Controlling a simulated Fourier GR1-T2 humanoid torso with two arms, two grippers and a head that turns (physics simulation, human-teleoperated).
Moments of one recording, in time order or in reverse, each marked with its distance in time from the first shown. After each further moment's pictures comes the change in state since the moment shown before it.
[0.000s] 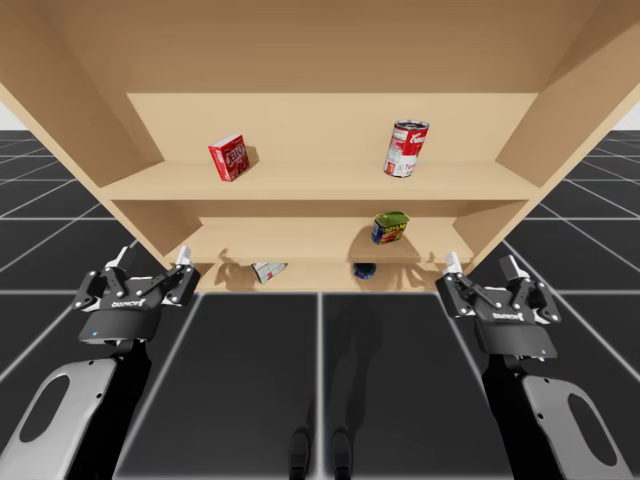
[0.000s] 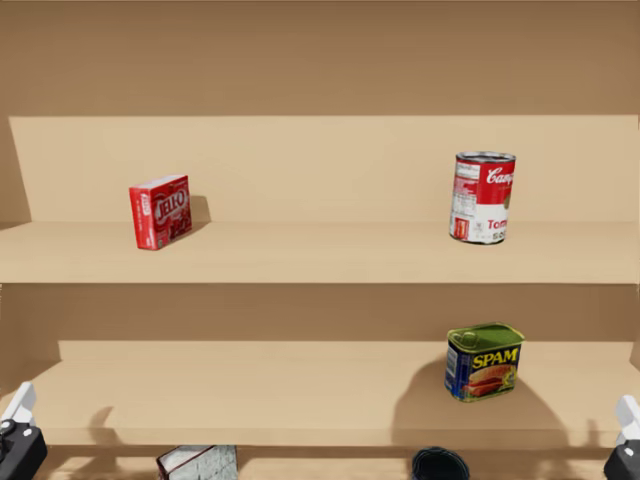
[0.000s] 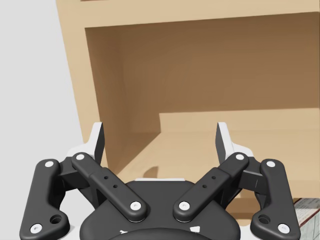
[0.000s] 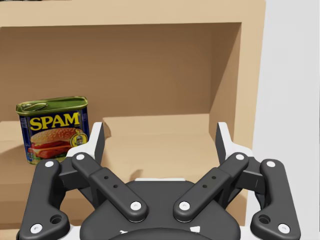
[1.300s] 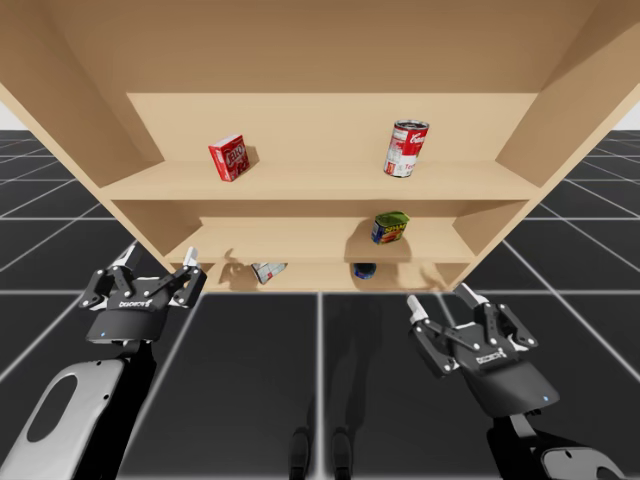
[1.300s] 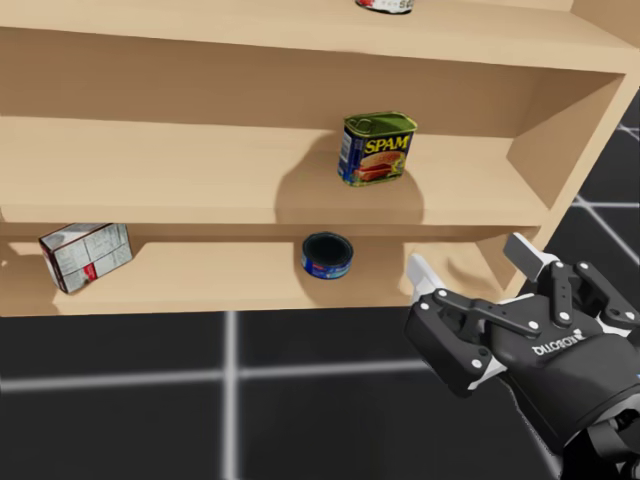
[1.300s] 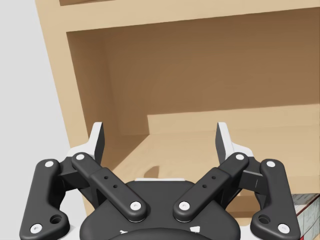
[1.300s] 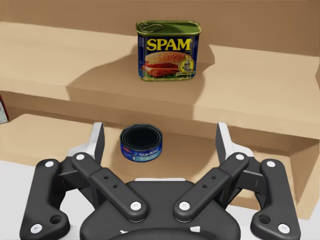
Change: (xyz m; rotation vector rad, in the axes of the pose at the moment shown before) left arm 0.000 -0.008 0.001 -0.030 -0.009 -0.019; right arm 0.020 0.034 0.051 0.302 0.265 0.005
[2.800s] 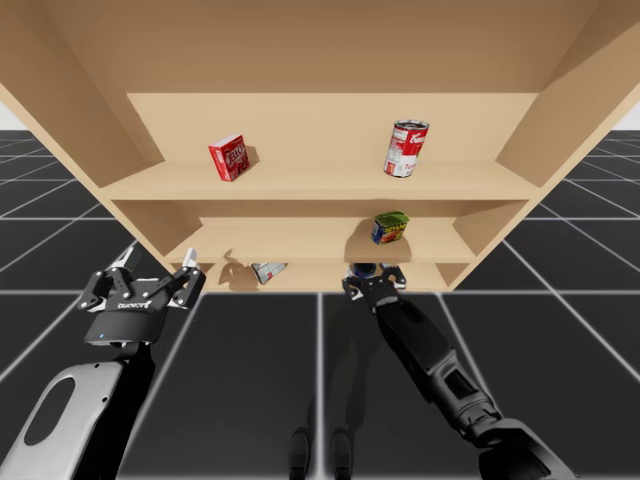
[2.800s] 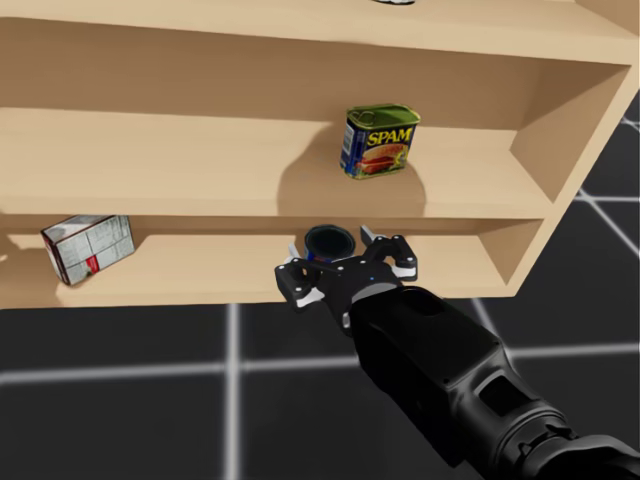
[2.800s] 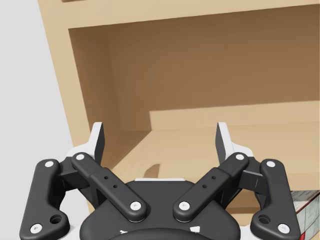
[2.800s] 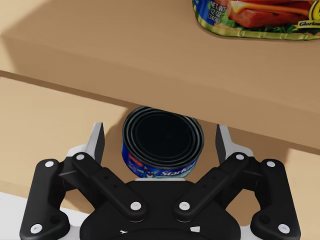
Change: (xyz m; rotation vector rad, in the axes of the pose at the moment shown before) left arm 0.001 0.000 0.002 0.008 0.016 -0.004; right arm -0.110 0.041 -0.183 -0.055 0.234 0.122
